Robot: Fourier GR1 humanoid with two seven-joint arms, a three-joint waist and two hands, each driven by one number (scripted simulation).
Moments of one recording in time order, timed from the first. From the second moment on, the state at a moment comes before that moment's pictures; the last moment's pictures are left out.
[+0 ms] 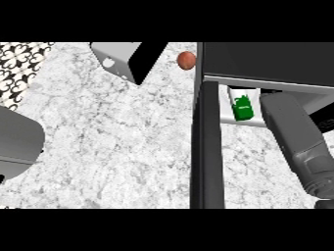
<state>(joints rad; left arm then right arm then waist) 0.50 0.25 0.28 -2.17 0.59 -0.60 0.01 -0.95 -0.21 -0.23 -0.33 0.22 -0.43 -0.54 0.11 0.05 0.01</state>
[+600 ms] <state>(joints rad) 0.53 0.16 0.10 -2.14 0.44 -0.71 -0.04 -0.95 -0.25 -0.29 -0.23 0.14 -0.10 -0.66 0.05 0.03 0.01</state>
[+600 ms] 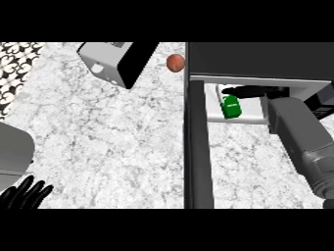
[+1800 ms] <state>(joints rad) 0.31 0.02 -0.15 -1.90 -0.02 -0.69 -0.11 -0.27 -0.11 -0.22 -0.66 0.05 0.24 -0.80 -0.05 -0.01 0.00</state>
